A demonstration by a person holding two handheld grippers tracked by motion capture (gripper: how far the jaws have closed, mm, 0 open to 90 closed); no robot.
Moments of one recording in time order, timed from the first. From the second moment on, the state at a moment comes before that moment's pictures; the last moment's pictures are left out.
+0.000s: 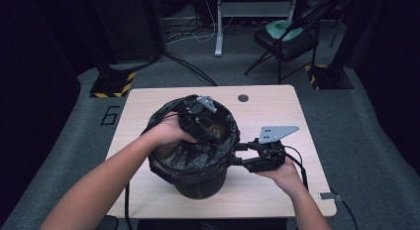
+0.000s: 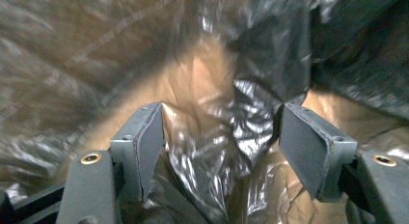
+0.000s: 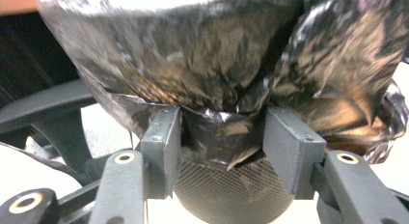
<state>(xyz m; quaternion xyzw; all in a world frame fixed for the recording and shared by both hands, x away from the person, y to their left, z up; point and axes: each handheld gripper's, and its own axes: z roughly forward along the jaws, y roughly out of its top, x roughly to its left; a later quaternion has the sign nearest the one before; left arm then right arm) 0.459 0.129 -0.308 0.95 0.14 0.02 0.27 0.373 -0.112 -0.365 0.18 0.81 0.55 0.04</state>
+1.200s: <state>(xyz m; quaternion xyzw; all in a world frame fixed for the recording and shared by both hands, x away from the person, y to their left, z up) 0.473 0.133 -0.338 0.97 0.19 -0.02 0.17 0.373 -0.103 -0.373 0.19 0.82 0.55 0.04</state>
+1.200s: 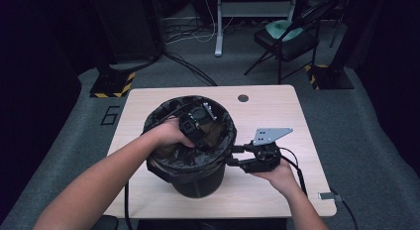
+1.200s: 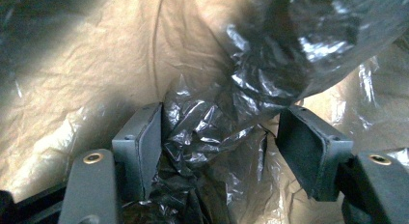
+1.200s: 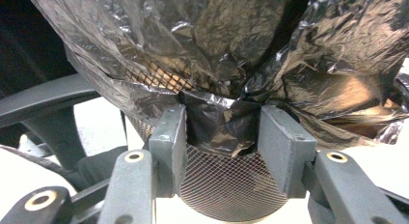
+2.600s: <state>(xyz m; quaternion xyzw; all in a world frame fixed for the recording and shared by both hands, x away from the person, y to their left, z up) 0.453 0.159 -0.305 0.97 0.14 -0.05 0.18 0.376 -0.100 -0.378 0.20 0.81 0.55 0.05</state>
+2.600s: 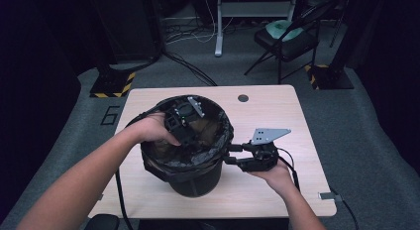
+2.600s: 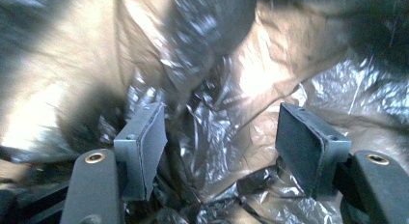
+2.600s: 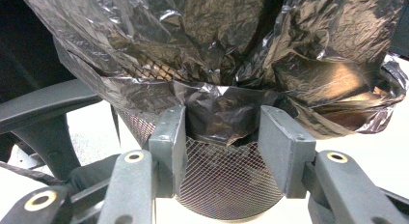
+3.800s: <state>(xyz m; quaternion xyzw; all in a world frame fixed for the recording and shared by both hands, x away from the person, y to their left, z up) 0.459 0.141 -0.325 0.98 0.15 -0.04 0.13 0.375 -0.101 -0.378 0.20 0.80 0.56 0.05</state>
